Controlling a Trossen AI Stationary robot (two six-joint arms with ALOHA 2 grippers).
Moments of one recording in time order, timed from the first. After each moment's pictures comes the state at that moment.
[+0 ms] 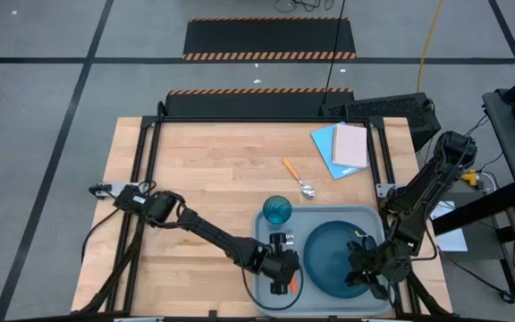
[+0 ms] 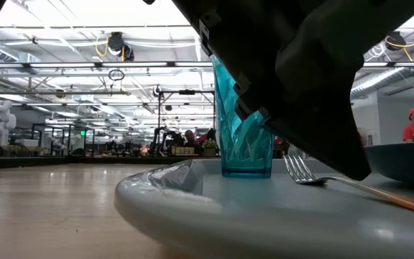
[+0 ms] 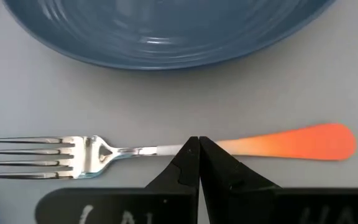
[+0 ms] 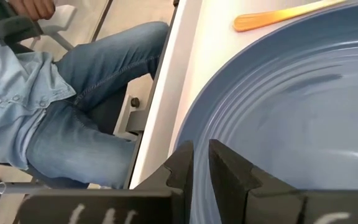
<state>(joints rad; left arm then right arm) -0.42 2.37 1.83 -0.37 -0.29 -0.29 1.05 1.16 0.45 0.01 0.24 0.90</state>
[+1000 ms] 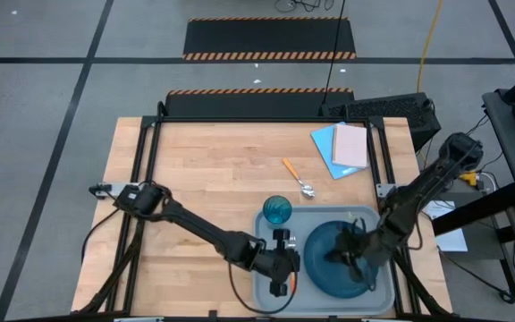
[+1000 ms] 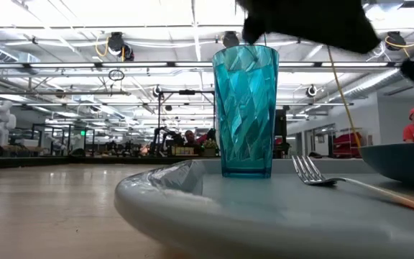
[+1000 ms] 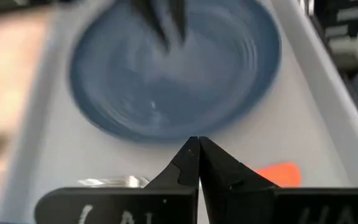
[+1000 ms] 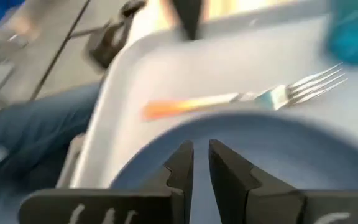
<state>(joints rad) -0.43 2.23 1.83 -0.36 -0.32 -0.15 0.84 1.13 0.45 0.01 0.37 0.74</state>
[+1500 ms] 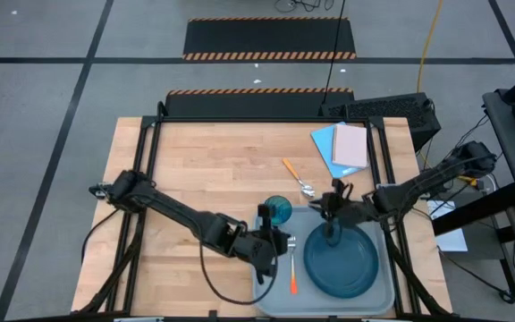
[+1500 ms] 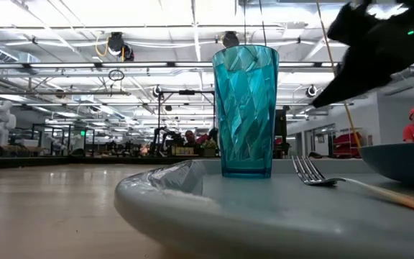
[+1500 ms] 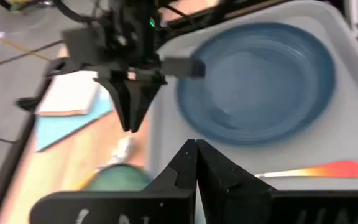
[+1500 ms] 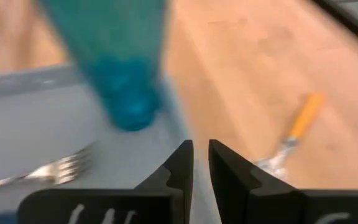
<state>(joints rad) -0.43 2.00 1.83 -0.56 -0.54 -0.01 0.40 1.07 0.45 -0.14 0.55 0.44</state>
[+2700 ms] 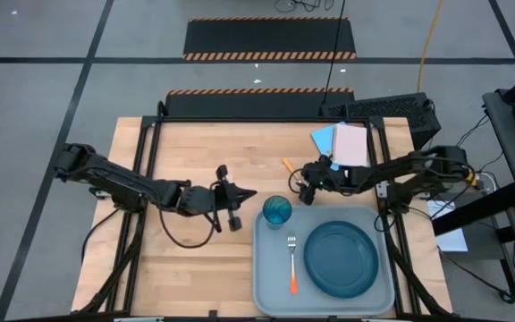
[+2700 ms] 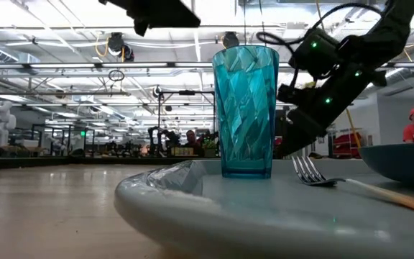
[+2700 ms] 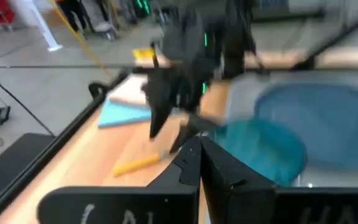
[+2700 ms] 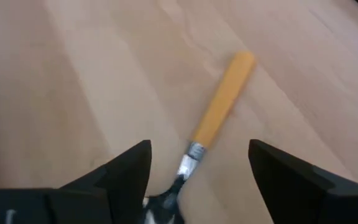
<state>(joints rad) -0.27 1.41 0.89 0.19 -0.53 -0.03 -0.14 1.45 0.46 0.16 0.31 0.22</state>
